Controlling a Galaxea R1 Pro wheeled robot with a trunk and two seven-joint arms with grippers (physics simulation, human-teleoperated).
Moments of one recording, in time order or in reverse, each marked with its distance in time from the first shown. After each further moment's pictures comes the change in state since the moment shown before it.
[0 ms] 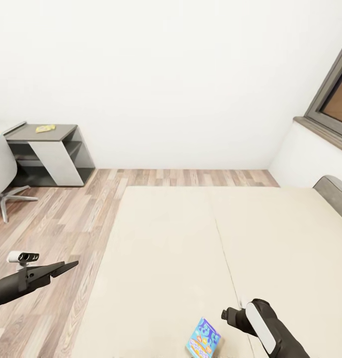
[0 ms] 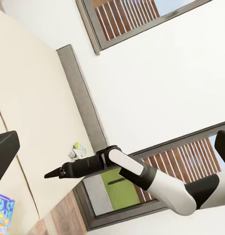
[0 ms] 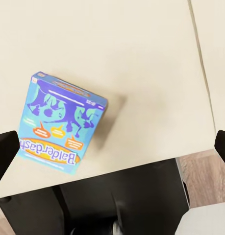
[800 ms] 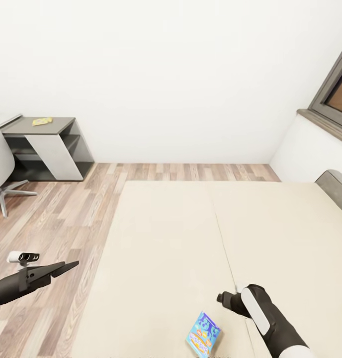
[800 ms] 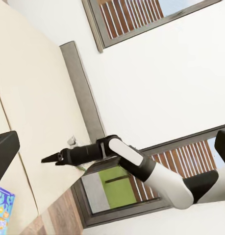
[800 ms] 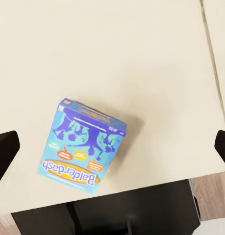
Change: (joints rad) left arm 0.000 -0.003 -0.002 0.000 0.001 0.000 0.000; right arm -0.073 0.014 0.001 -0.002 -0.005 0.000 0.002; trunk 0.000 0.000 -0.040
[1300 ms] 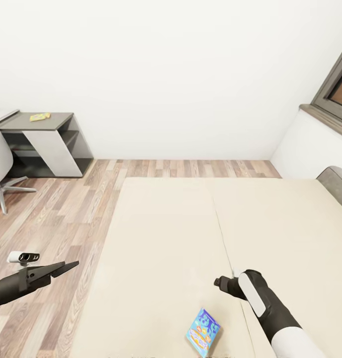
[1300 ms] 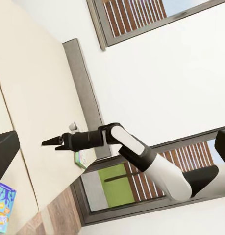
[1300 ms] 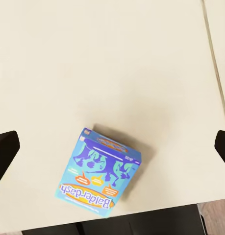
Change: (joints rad) left arm 0.000 0.000 0.000 0.000 -0.001 0.000 0.000; right arm -0.081 0.006 0.002 -0.001 0.001 0.007 0.001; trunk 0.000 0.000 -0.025
